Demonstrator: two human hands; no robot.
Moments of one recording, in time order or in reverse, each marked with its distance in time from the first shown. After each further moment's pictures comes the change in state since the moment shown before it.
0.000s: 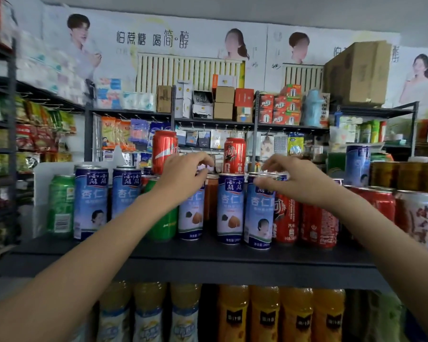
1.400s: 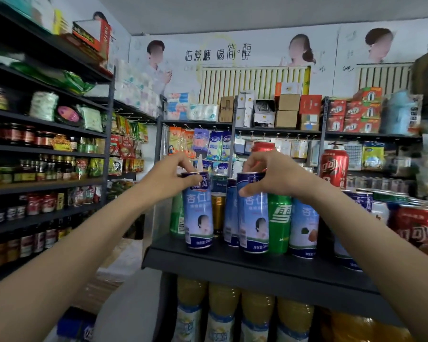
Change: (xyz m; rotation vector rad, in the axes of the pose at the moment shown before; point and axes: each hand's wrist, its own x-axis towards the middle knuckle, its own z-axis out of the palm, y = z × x) left_hand -0.075 -0.141 -0.156 -0.183 0.011 -0.373; right_hand 0.086 -0.195 0.078 0.366 -0.168 -0.098
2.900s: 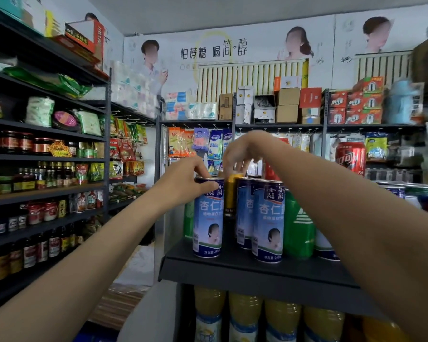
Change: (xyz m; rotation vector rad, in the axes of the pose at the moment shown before) left_hand 0.012 -0.008 0.000 0.130 -0.049 0.039; right_hand 0.154 -0.018 0.035 -0.287 -0.564 0.233
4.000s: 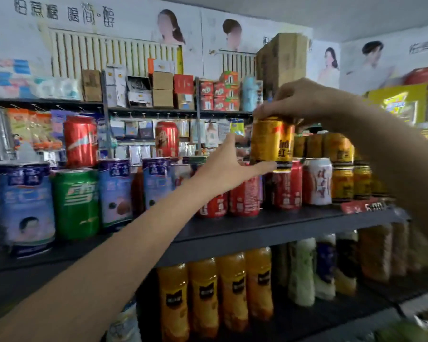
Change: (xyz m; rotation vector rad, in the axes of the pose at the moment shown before) left_hand -0.013 0.293 0.244 -0.467 -0.402 0.345; right_hand -0.359 0.278 -0.007 0.222 0.830 0.352
